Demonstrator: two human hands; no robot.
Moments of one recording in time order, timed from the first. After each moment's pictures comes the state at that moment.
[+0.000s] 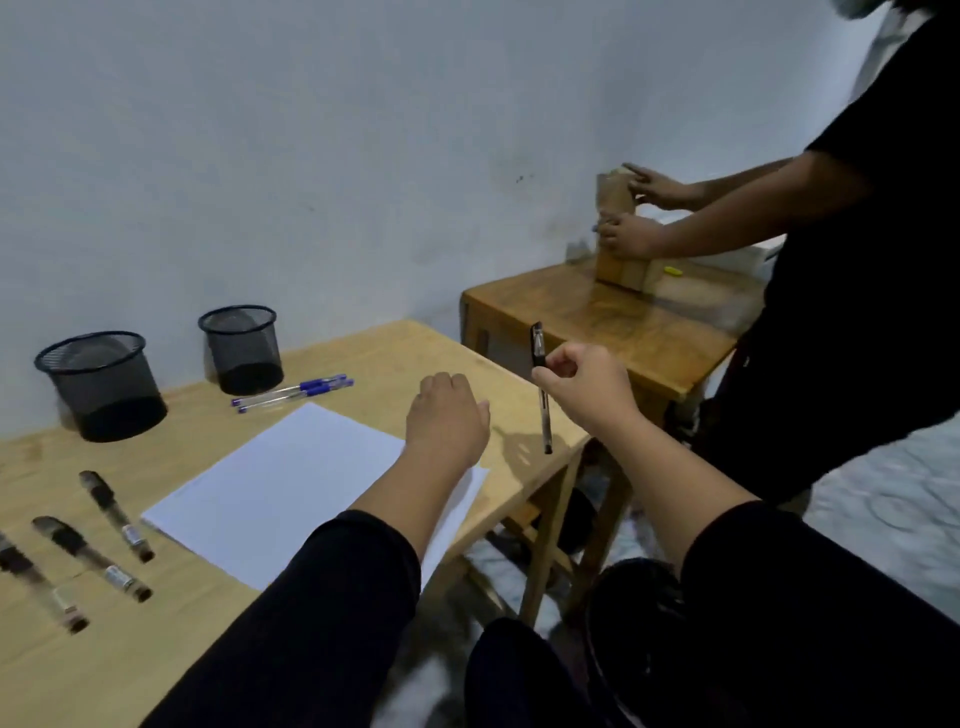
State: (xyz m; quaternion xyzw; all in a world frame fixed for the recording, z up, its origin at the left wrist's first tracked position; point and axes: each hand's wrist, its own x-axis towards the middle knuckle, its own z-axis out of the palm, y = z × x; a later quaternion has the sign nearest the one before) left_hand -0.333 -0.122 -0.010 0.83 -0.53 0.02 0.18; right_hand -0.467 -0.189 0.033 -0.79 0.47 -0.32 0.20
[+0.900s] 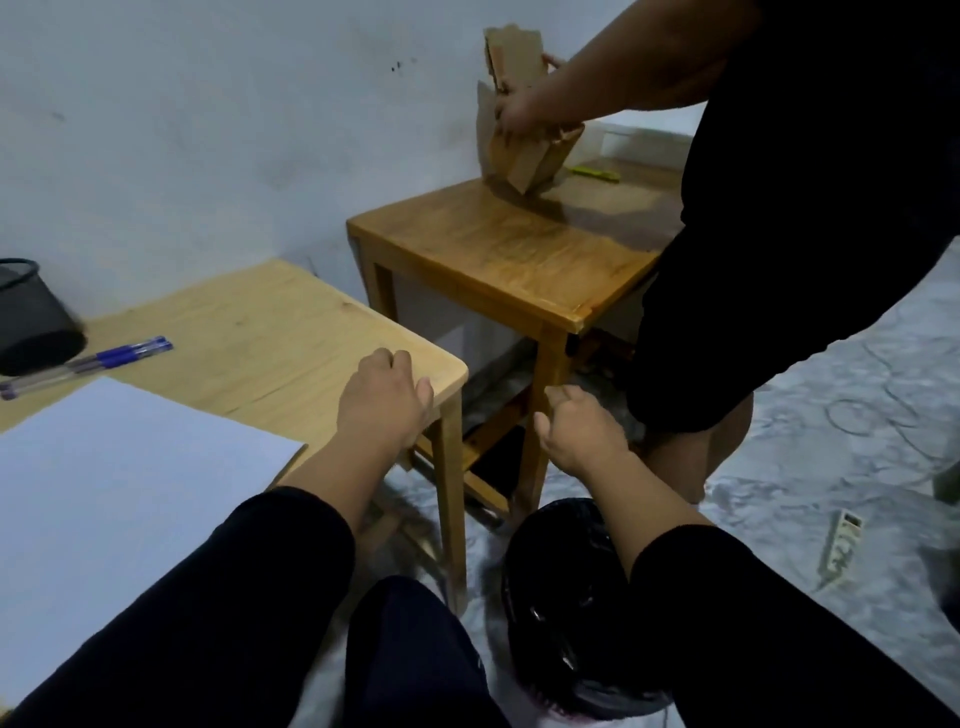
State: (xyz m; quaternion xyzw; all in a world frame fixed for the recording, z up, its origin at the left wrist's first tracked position) left_hand -0.423 -0.218 -0.070 0.83 -0.54 0.07 0.12; right_hand -0.615 -0.287 -0.089 -0.83 0.55 -0.06 0.14
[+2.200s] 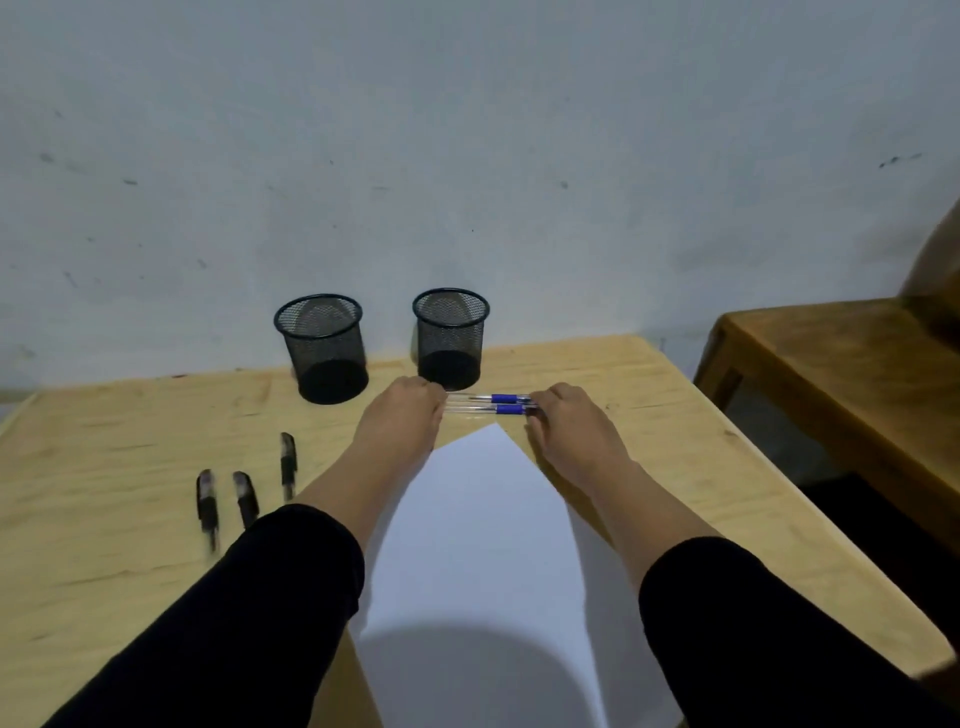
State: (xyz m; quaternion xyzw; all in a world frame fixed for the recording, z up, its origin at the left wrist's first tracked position) left_hand -0.109 -0.061 -0.054 0.91 -0.35 0.07 0.18; right_hand -0.217 -0.226 -0.058 -0.97 0.17 -0.15 0.11
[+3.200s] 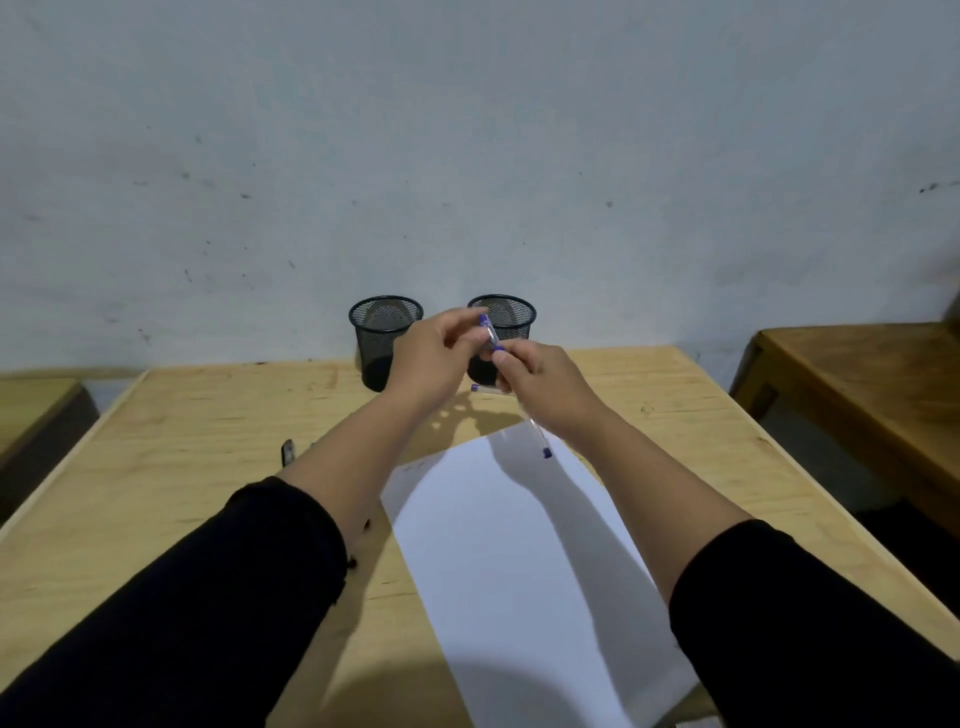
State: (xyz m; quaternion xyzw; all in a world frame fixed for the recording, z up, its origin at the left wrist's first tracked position) left_hand -0.138 -0.025 0.027 0.80 -0.25 0.02 0.55; right_hand -0.207 -0.142 0.014 -0.86 0.07 -0.18 0.47
